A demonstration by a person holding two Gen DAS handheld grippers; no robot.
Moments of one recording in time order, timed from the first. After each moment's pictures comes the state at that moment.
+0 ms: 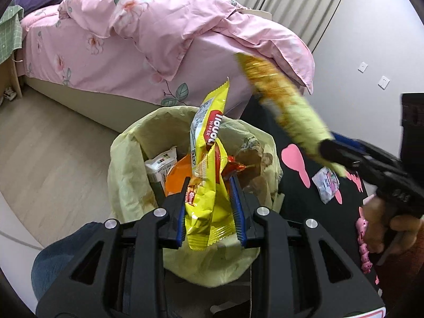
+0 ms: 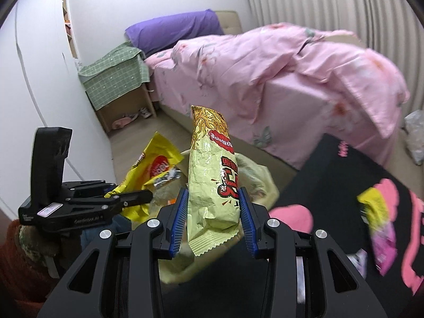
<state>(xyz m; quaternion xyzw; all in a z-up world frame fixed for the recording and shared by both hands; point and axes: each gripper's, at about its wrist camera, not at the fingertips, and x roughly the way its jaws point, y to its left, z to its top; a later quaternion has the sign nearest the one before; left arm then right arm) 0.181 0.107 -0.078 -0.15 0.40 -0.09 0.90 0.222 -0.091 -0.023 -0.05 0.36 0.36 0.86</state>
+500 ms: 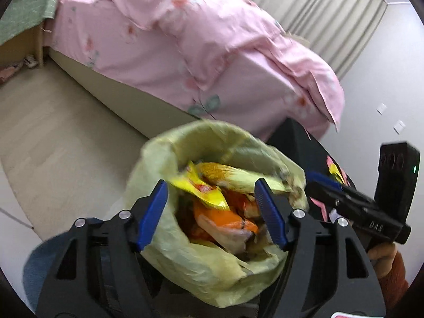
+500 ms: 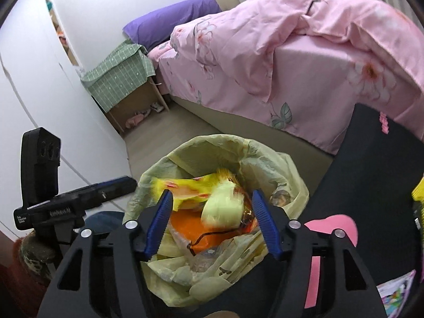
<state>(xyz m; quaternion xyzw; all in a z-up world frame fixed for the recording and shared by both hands) 0.184 0.151 -0.089 -0.23 0.37 -0.01 0.90 0.266 -0.071 -0.072 0.01 0.41 0.39 0.82</state>
